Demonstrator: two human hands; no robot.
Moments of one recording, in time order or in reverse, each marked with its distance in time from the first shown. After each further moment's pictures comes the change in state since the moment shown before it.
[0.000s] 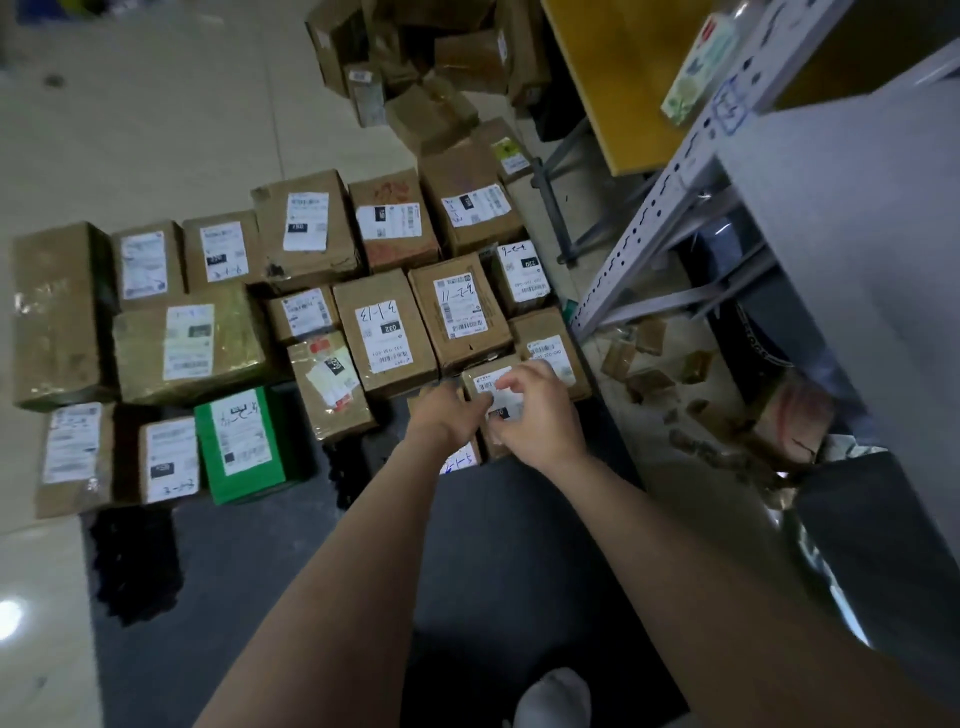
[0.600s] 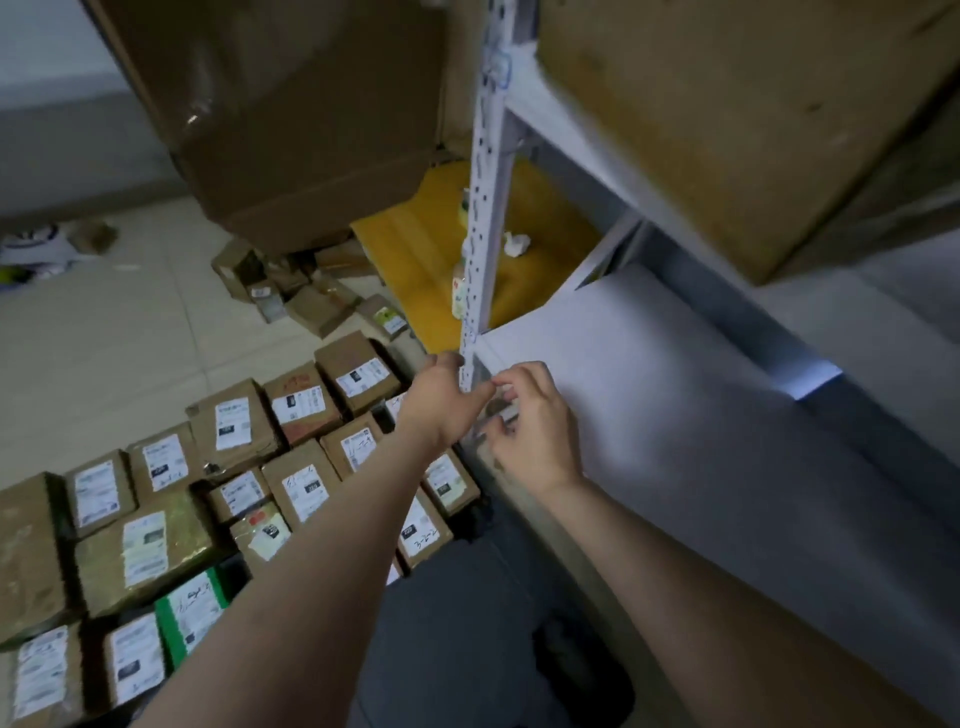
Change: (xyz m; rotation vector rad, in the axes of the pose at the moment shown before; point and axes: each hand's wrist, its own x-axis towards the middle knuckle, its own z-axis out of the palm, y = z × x) left_hand -0.219 0.306 -0.098 0.140 0.124 0.613; right_hand -0.091 -0.133 -0.322 -0.065 0.495 -0.095
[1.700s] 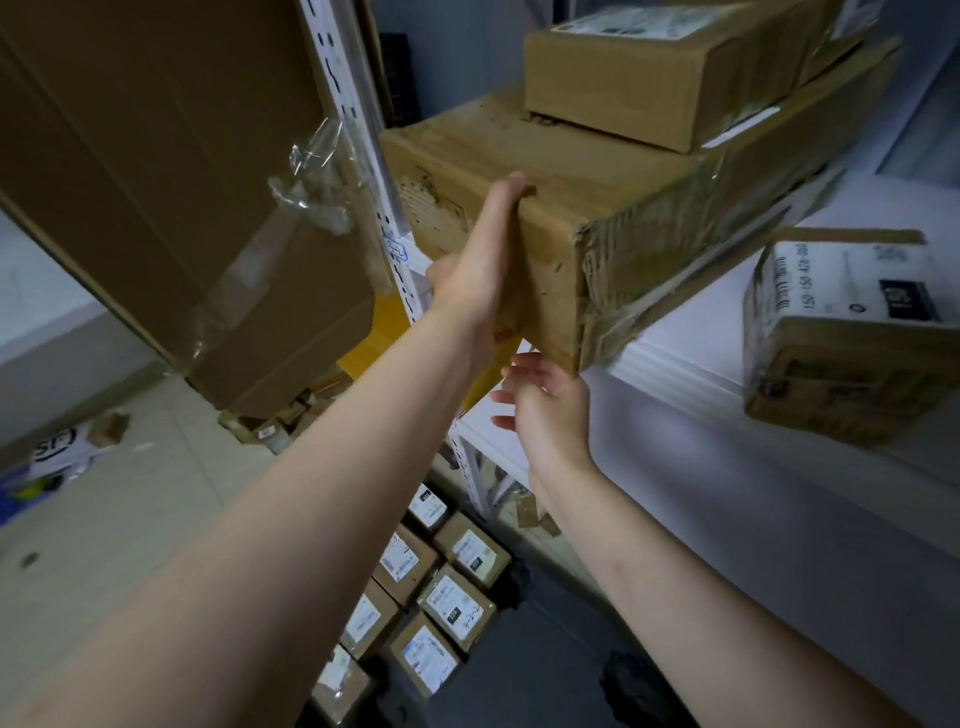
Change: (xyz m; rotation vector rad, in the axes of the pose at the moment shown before) left_hand -0.078 0.278 -0.131 -0.799 -0.161 -0.131; right_hand 0.022 -0.109 -0.146 1.076 0.459 0.631
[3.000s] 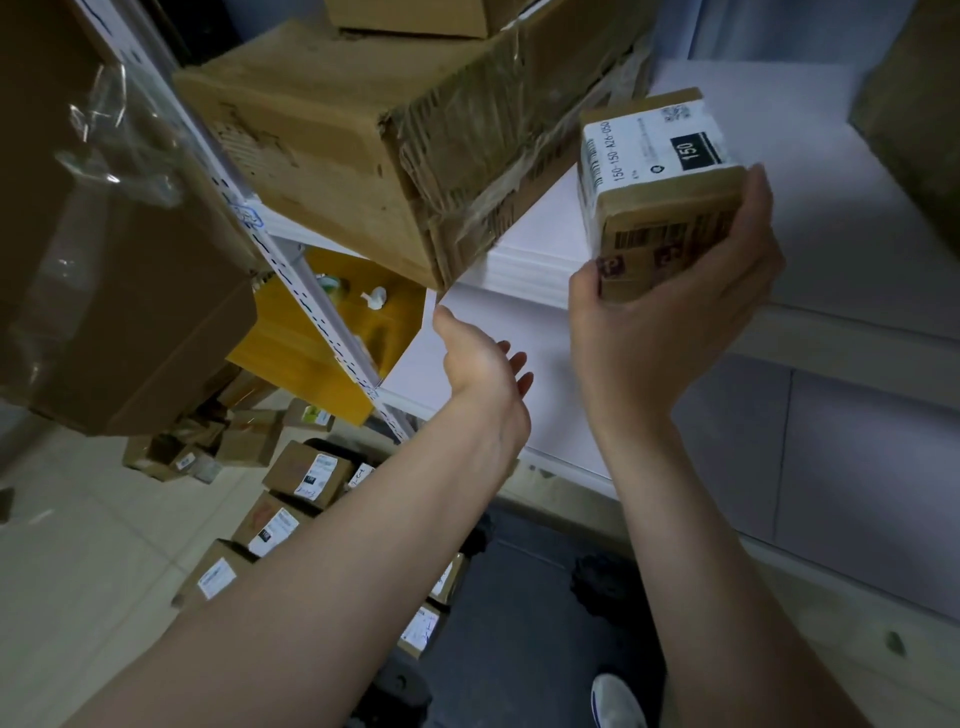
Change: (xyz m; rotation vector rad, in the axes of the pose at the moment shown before) left_hand -0.050 -0.125 0.063 -0.253 0.042 -0.309; right_hand -0.049 -0.047 -0.114 -0.590 0.956 -0.841
